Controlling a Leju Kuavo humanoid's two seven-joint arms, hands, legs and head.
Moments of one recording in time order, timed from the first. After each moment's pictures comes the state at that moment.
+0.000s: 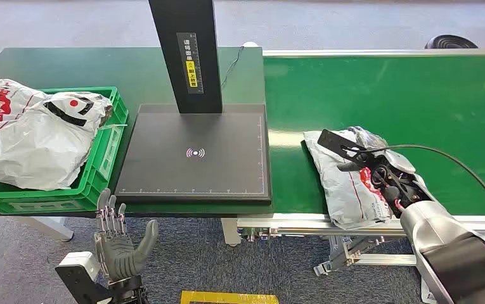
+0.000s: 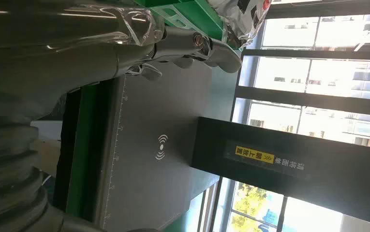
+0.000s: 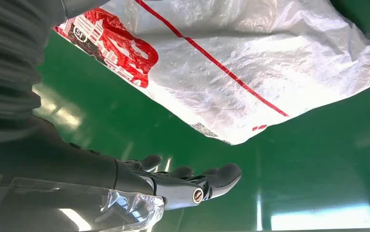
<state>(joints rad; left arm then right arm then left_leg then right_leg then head) 0.14 -0.27 -0.28 -1.47 0.06 0.32 -0.70 -0.93 -0.28 0.60 -0.27 0.73 -0.10 -0.05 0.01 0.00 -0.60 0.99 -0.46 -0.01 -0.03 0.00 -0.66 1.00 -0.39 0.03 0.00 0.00</state>
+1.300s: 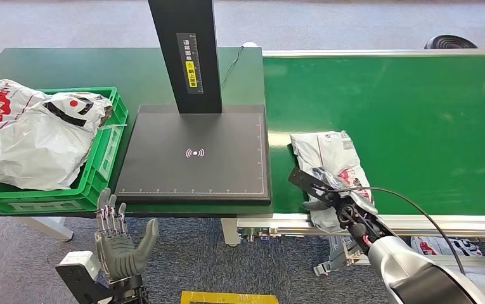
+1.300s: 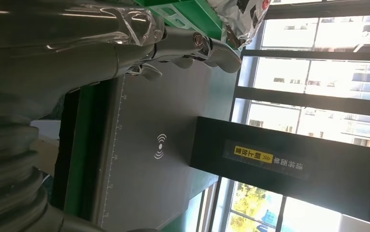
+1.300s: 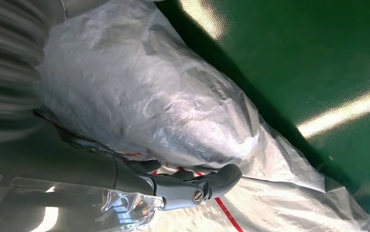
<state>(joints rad) 0.13 -0.27 -0.28 -1.47 0.06 0.32 -0.70 -0.73 -0.15 0.60 -0.26 0.60 -0.13 -0.10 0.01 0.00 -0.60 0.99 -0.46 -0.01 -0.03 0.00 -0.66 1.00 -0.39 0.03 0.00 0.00</state>
